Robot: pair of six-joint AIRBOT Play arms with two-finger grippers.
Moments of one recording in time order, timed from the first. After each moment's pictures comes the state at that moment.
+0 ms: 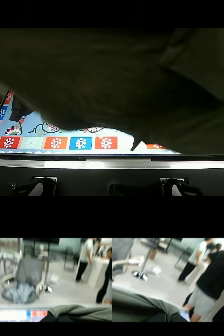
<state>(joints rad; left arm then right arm) 0.23 -0.83 1.88 1.10 -1.12 -1.47 -0.20 -0.82 1.99 -1.41 1.23 1.06</state>
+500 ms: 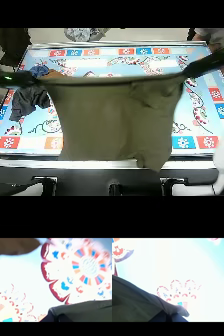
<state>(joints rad) 0.21 -1.34 1.49 1.12 -1.21 -1.41 -0.20 -1.65 1.99 -1.28 1.52 1.03</state>
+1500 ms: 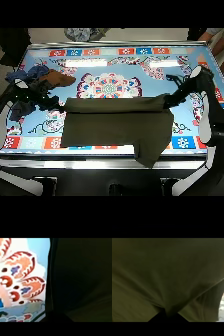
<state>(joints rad) 0.20 -1.77 1.52 1.10 -1.41 -1.39 -0.20 -1.92 1.82 -1.28 1.65 1.07</state>
